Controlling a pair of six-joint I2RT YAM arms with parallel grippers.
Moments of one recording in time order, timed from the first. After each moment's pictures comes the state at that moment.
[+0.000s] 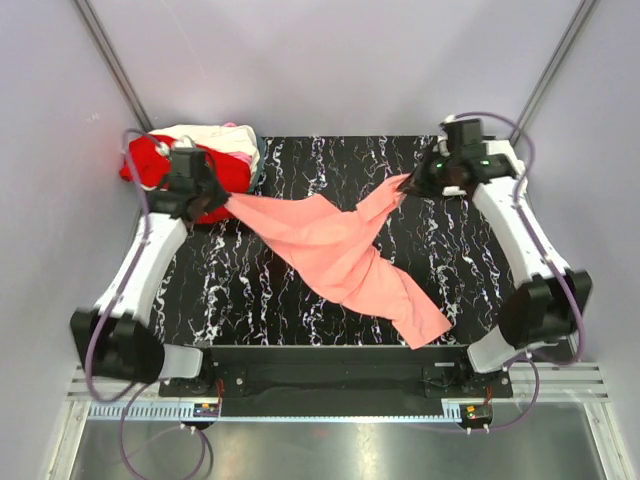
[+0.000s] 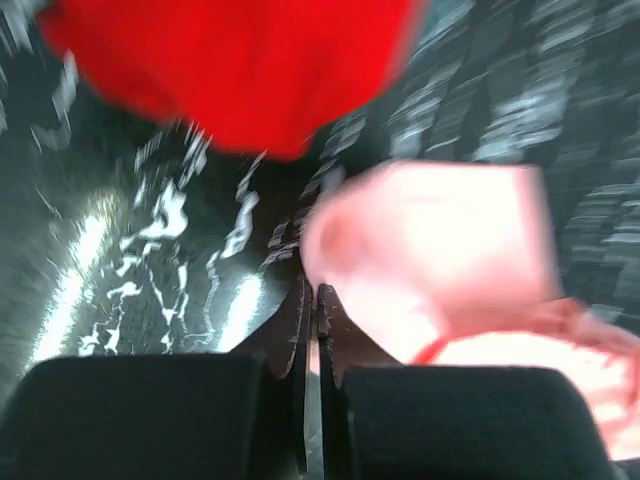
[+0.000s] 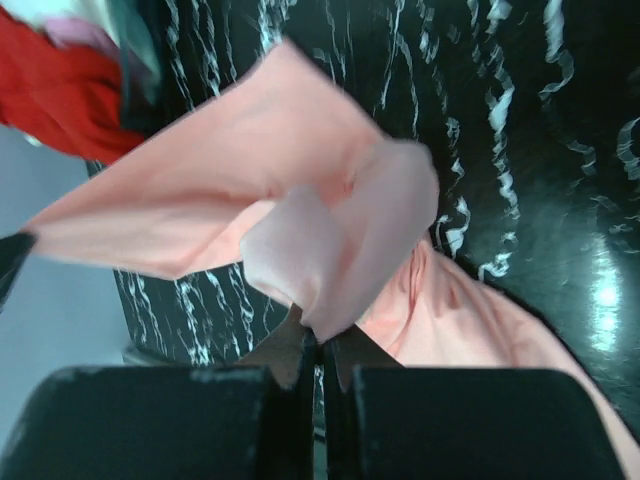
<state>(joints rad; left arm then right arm) -0.13 1.39 1.20 -0.58 -0.13 -0.61 0.22 1.61 1.52 -0.74 -0.32 0.62</state>
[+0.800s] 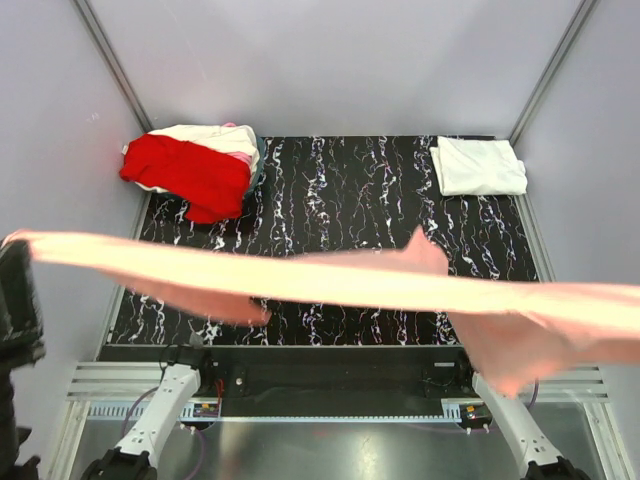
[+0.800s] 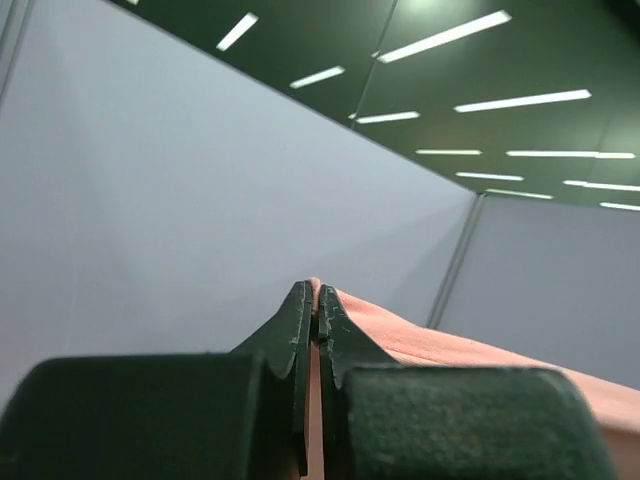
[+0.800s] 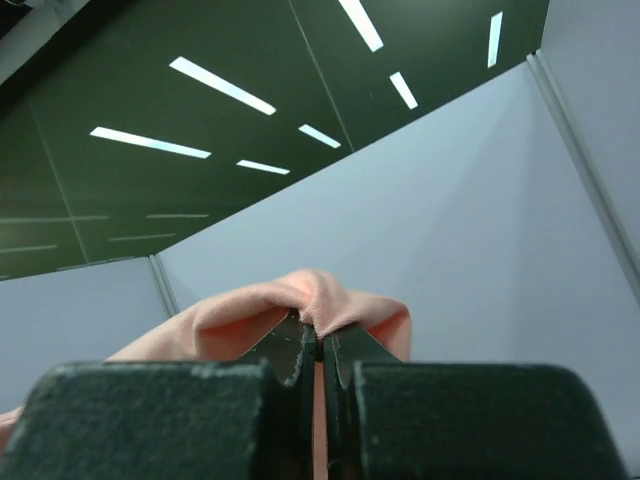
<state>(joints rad) -0.13 0.60 1.93 -0.60 0.02 -0.50 0.17 0.51 2.00 -0.67 0.16 0.44</state>
